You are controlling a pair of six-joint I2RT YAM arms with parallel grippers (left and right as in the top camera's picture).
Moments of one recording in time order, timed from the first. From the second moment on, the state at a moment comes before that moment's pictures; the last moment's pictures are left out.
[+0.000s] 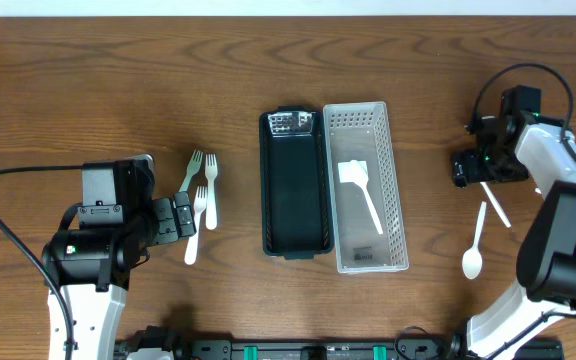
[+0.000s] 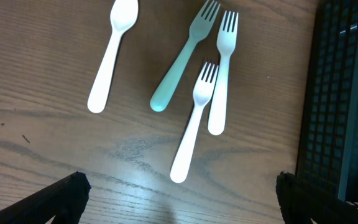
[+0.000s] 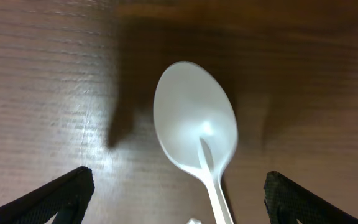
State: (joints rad) left arm 0.02 0.98 0.95 -1.07 0.02 -0.17; right arm -0.22 1.91 1.23 -0.78 0.02 -0.30
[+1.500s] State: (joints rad) left arm 0.02 0.98 0.95 -1.07 0.02 -0.17; right arm -0.22 1.96 1.23 -0.77 0.00 -0.29
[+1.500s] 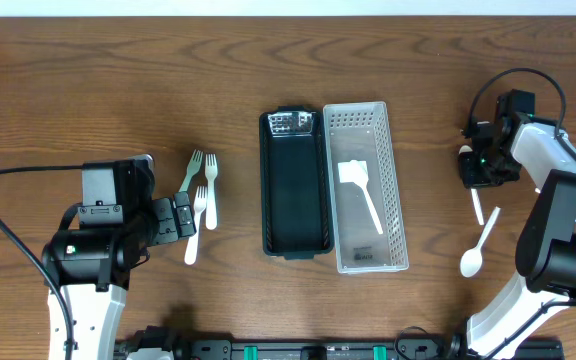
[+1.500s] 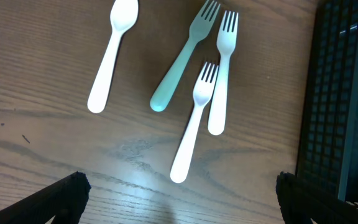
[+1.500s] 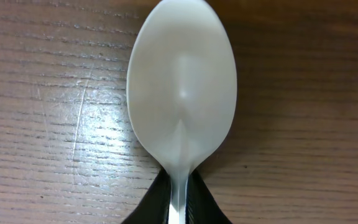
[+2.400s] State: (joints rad) left arm 0.02 0.98 0.95 -1.07 0.02 -0.17; right arm 0.17 1.52 1.53 -1.01 -0.03 0.18
